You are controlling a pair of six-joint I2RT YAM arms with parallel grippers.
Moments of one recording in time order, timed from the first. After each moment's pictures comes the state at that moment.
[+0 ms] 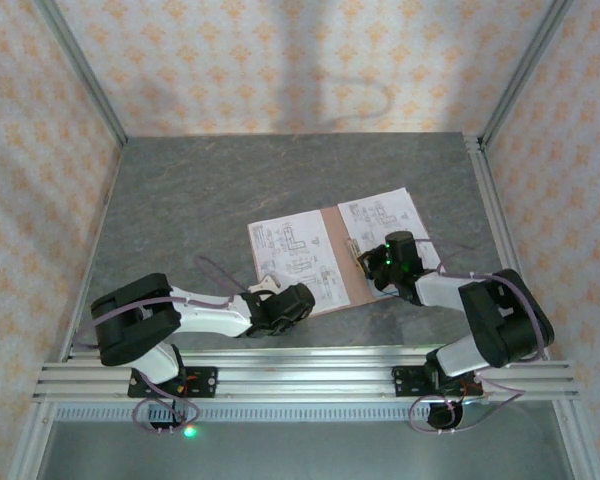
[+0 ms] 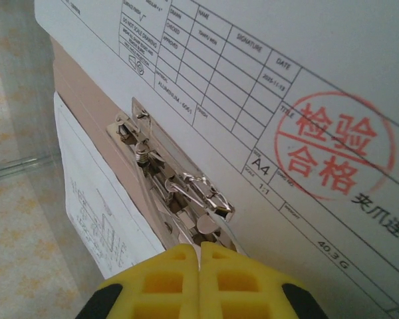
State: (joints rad) left arm -1.07 1.58 0.63 -0.05 -0.32 -1.83; right arm 0.35 1.46 0.42 0.27 -0.25 1.34
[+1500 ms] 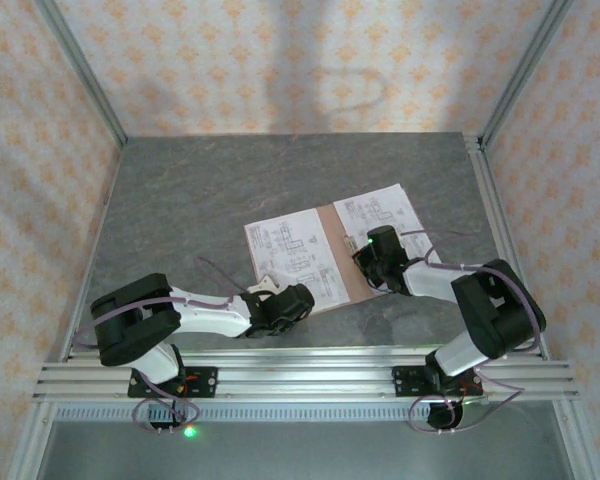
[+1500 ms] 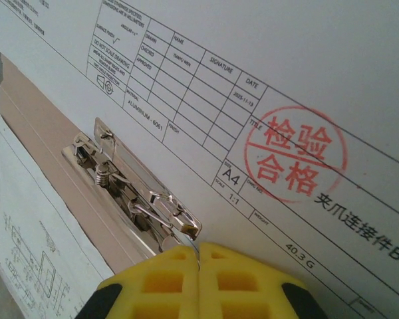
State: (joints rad) left arm -1.07 1.58 0.62 -0.04 -0.33 -1.85; right arm 0.45 1.54 0.55 0.07 -0.01 1.27
